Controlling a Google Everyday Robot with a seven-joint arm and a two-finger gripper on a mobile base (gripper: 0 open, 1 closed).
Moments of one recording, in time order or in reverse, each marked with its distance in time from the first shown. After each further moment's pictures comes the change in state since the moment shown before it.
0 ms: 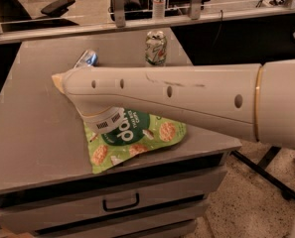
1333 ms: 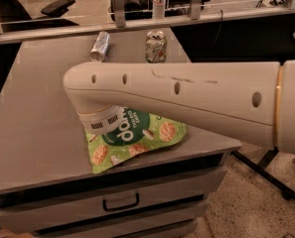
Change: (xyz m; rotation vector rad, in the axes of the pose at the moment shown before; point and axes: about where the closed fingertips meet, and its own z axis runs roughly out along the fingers) arm -0.010 -0.026 -0.024 0.120 0.018 -0.093
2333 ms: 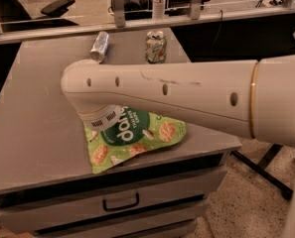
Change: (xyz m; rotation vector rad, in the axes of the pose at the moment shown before) arm -0.011 0.003 0.023 -0.008 -0.062 -0.009
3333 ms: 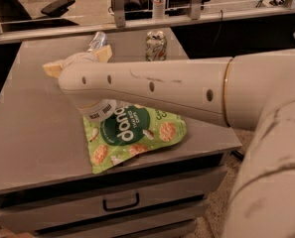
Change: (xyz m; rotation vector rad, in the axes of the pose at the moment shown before) arm -0.021 -0.002 0.036 0.026 -0.084 0.005
